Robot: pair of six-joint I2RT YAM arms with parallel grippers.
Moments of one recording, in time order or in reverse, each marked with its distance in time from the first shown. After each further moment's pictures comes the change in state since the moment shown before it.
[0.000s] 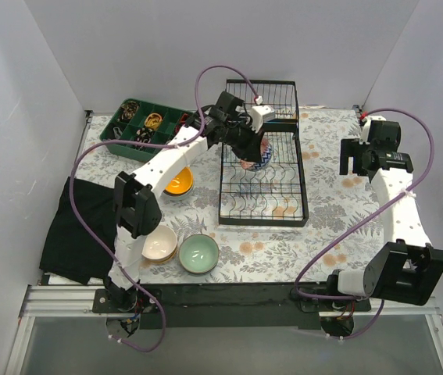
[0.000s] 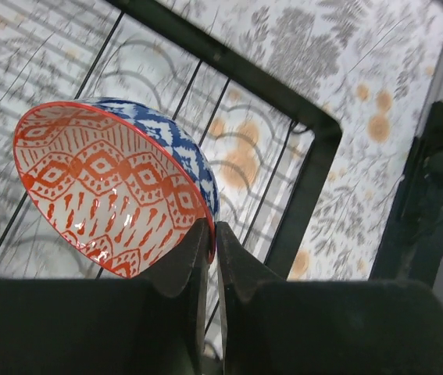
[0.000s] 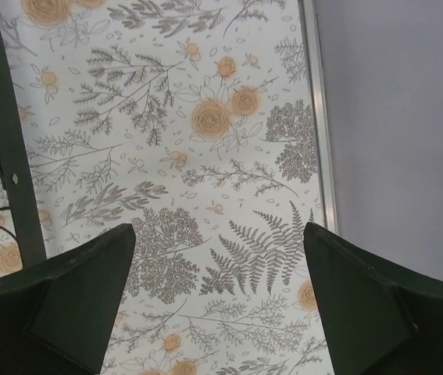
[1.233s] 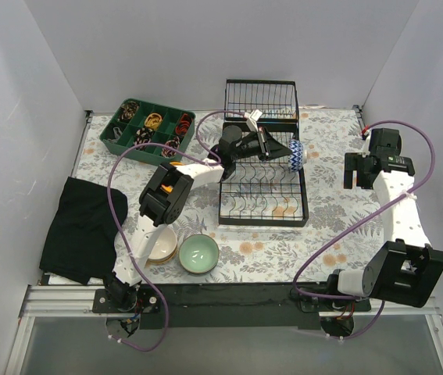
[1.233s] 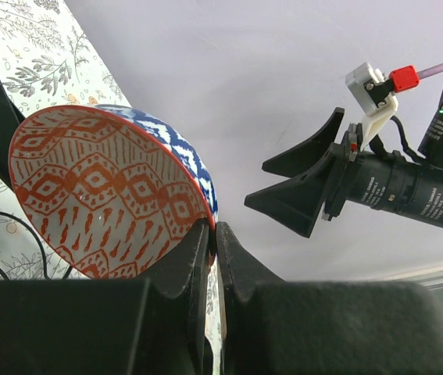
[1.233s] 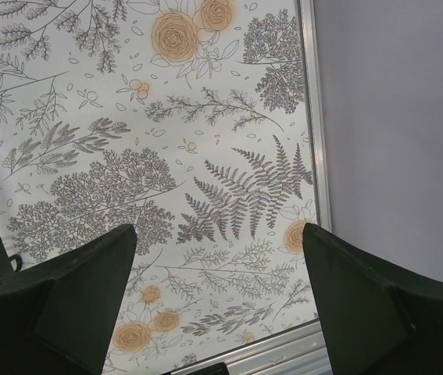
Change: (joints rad) left arm -0.001 0.339 -0.361 1.603 0.125 -1.318; right arm -0.052 0.001 -0.042 -0.142 0.058 -0.003
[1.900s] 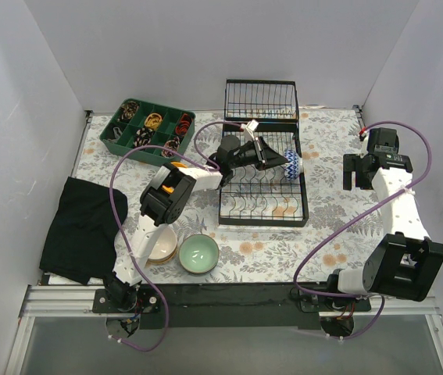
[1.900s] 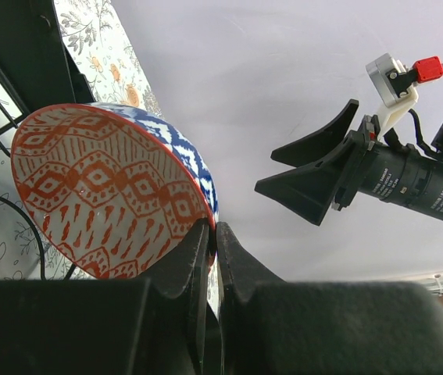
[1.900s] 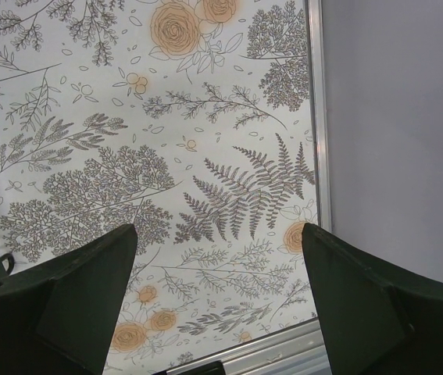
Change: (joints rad) left arm 0.000 0.016 -0.106 0.071 -0.011 -0.072; right arm 0.000 0.041 0.002 -0.001 0.004 -0.014
